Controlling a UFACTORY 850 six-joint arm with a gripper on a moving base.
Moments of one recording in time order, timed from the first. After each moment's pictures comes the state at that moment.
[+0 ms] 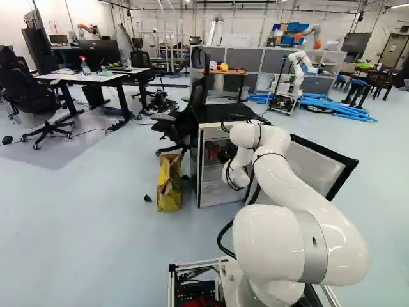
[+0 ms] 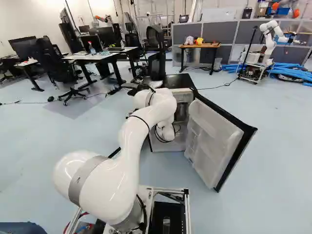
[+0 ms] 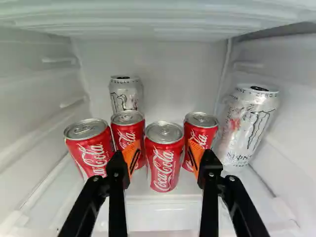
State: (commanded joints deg) arm -15.3 -89.6 -95.6 -18.5 77.0 0.0
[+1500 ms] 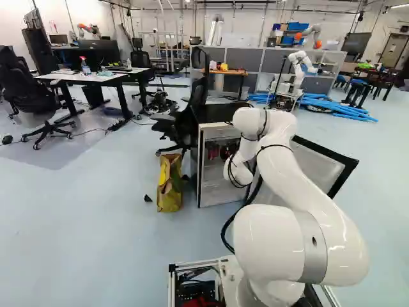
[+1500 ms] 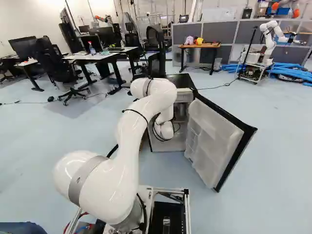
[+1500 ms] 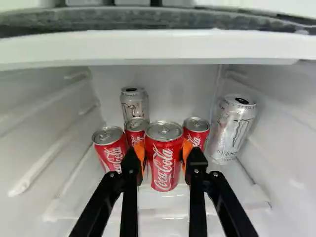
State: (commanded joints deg) arm -15.7 -77.1 -78.3 -18.5 77.0 0.0
